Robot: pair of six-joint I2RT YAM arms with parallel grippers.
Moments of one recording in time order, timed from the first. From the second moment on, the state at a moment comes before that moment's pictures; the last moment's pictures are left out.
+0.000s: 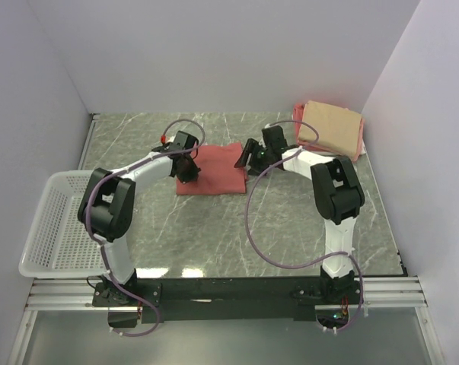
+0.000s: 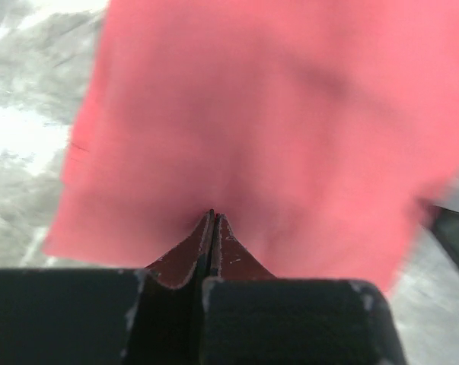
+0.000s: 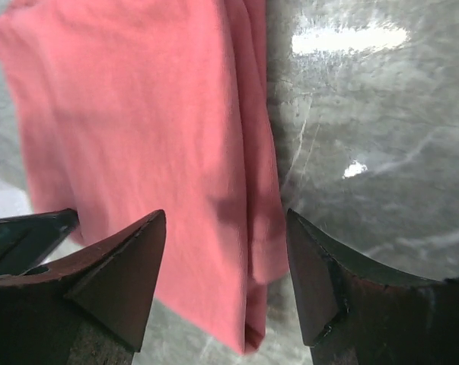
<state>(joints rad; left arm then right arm) -0.42 1.84 1.28 -0.45 -0.13 -0.93 0.35 2.05 1.36 -0.15 -0.34 0.70</state>
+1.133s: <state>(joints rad) -0.41 1.90 1.31 -0.49 -0.10 -0.89 0.53 2.22 1.68 -0.41 -0.02 0.67</state>
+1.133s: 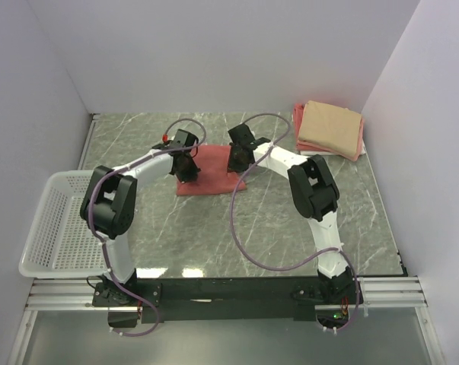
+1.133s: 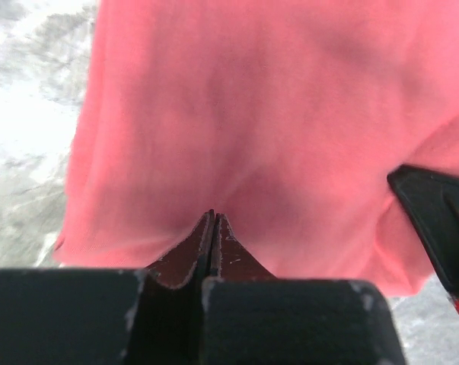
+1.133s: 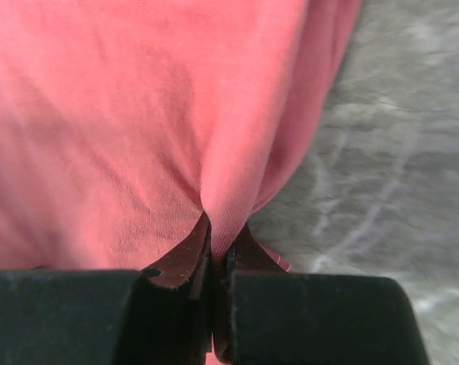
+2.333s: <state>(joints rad) -0.37 1.48 1.15 -0.59 0.08 -0.58 0.37 2.32 2.28 -0.71 0.73 -0.18</state>
